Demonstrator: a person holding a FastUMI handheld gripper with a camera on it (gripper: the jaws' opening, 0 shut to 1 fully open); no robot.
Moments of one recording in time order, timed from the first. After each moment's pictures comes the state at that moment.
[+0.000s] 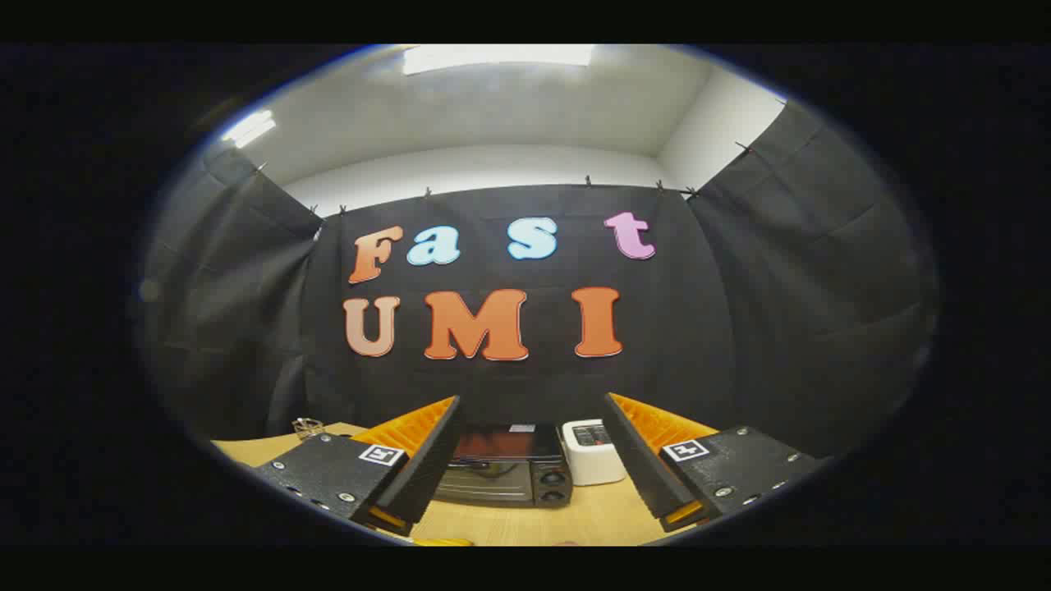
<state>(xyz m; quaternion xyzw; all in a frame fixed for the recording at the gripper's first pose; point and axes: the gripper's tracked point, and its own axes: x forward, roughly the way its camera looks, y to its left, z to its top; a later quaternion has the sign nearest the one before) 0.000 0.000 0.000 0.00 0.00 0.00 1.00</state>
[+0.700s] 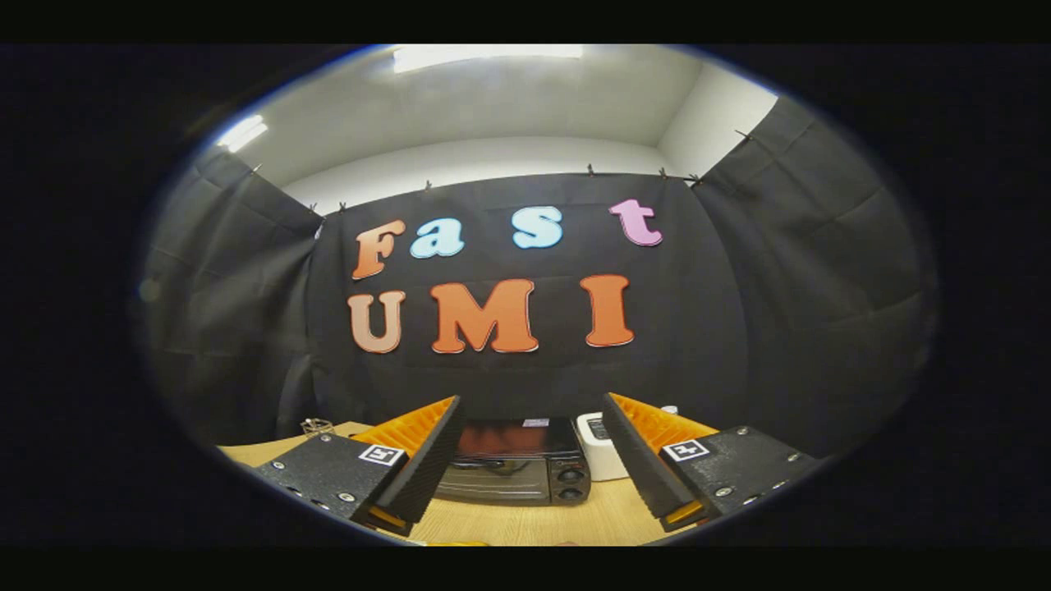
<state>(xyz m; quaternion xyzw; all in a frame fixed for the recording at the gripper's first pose) 0.011 0.010 -0.004 0.02 0.02 0.01 1.00</state>
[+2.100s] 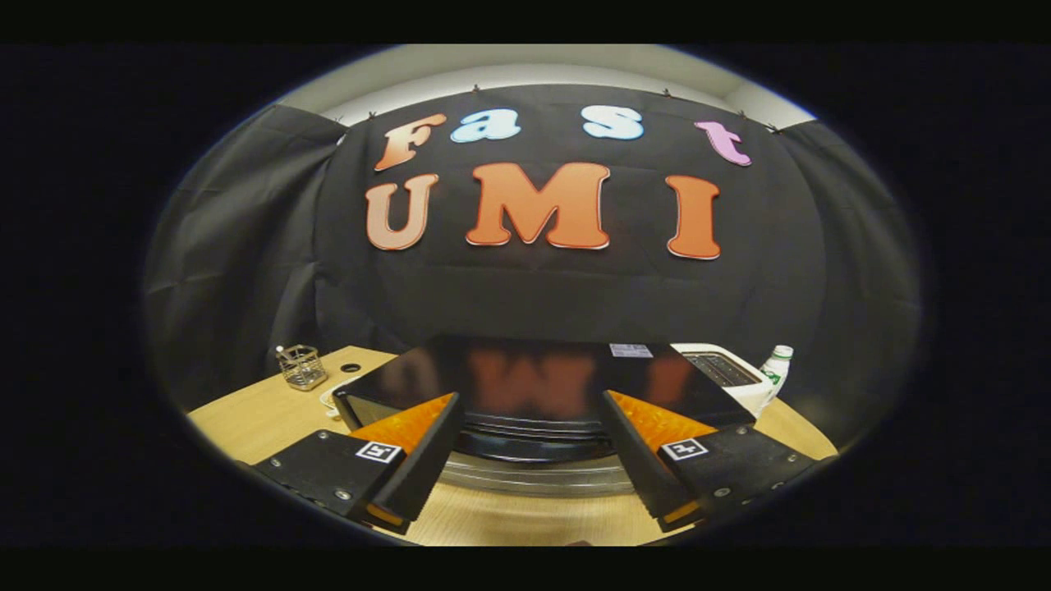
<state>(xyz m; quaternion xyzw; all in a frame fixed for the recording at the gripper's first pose) 0.139 0.116 -0.200 -0.05 0.21 0.06 0.98</state>
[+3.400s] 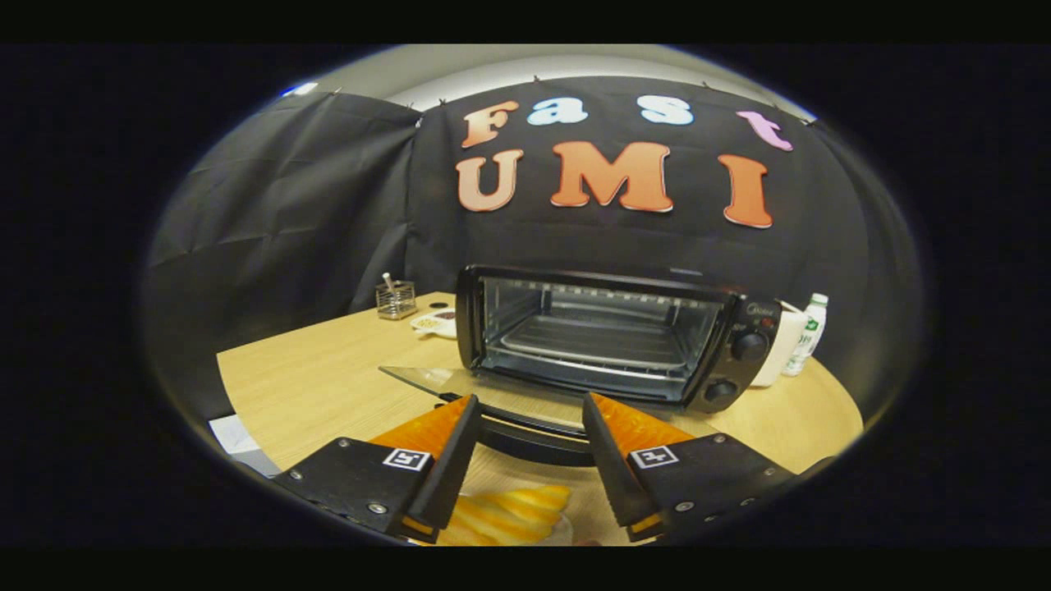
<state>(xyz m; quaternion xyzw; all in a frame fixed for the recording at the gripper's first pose) -0.029 0.126 -0.278 -0.05 0.28 0.20 0.94</state>
